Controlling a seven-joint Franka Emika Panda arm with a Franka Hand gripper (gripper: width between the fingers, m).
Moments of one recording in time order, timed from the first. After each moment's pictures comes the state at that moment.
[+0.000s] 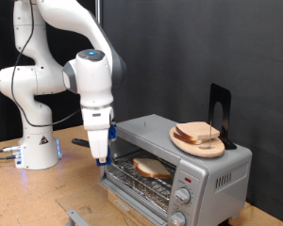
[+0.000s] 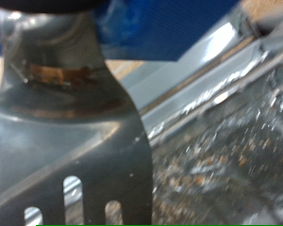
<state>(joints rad) -0.21 -0.12 0.27 -2.57 0.22 2.45 -0.32</state>
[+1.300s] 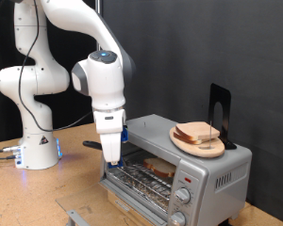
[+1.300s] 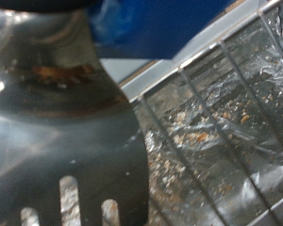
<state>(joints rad) -0.21 -0.07 0.28 -2.50 0.25 2.40 -0.32</state>
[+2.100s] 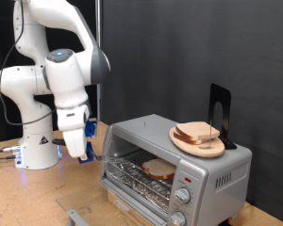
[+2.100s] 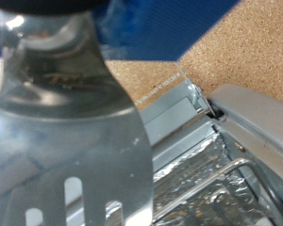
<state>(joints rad) -0.23 -0.30 0.14 -2.73 0.41 2.42 -0.60</state>
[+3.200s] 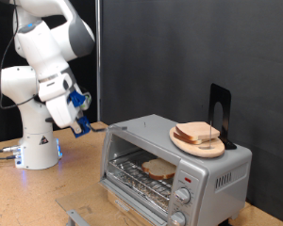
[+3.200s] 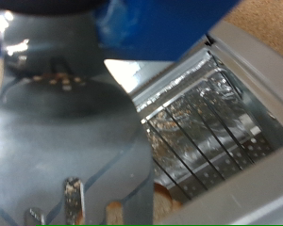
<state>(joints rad) -0.23 -0.55 0.05 -2.72 0.56 2.26 -0.68</state>
